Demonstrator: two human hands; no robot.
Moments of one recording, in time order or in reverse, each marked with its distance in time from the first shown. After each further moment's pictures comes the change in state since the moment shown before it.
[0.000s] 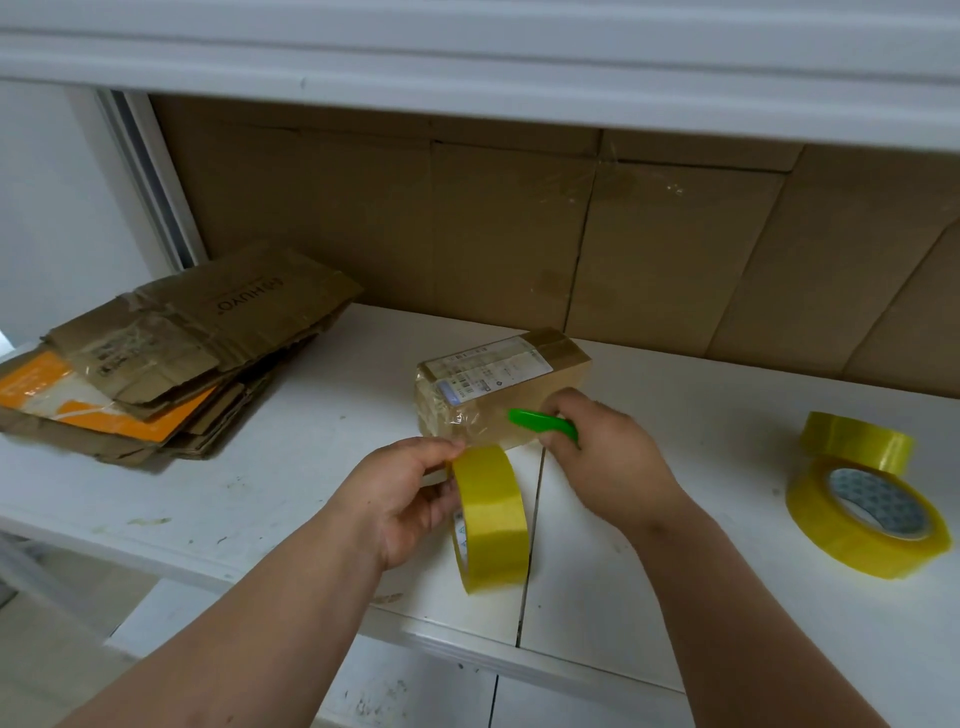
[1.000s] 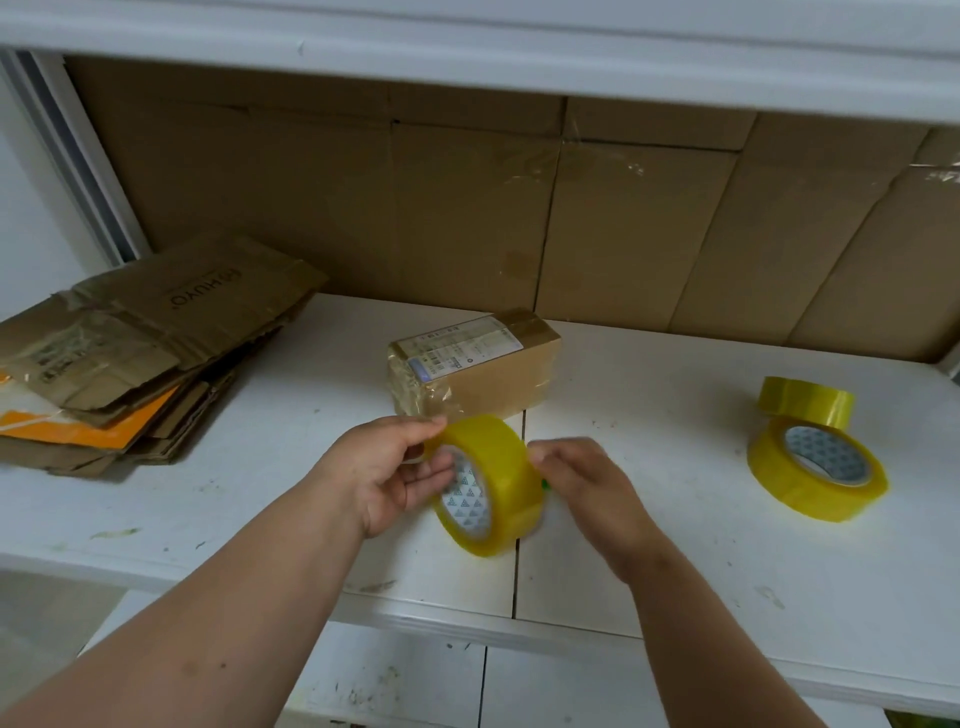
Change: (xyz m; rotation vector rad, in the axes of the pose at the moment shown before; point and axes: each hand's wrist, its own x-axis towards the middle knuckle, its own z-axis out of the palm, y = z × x) left_hand 0.016 0.012 -0.010 0.187 -0.004 -0.047; right_hand -0.048 -0.001 0.028 0.759 -0.003 0.386
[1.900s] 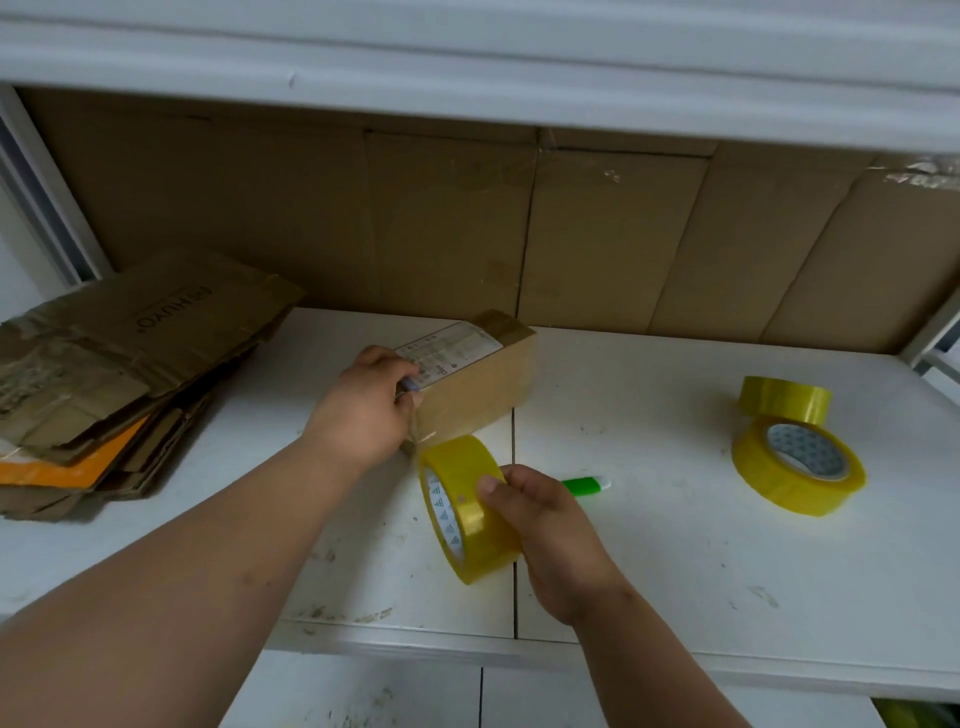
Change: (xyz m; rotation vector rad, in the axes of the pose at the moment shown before) left_hand 0.060 0.045 -0.010 1.379 0.210 0.955; right_hand -0.015 -0.015 0.046 0.437 -0.089 0.103
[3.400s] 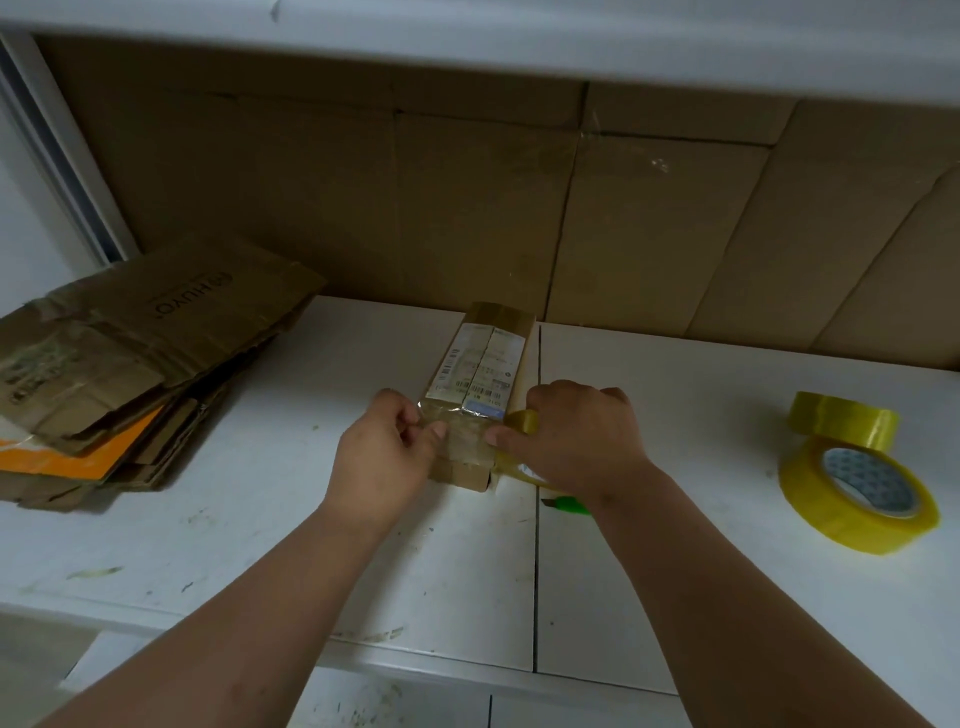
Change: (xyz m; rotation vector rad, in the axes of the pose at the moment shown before) left_hand -0.039 0.009 0.025 -0.339 0.144 -0.333; right_hand 0.085 -0.052 -0.019 -1.572 0.160 -0.395
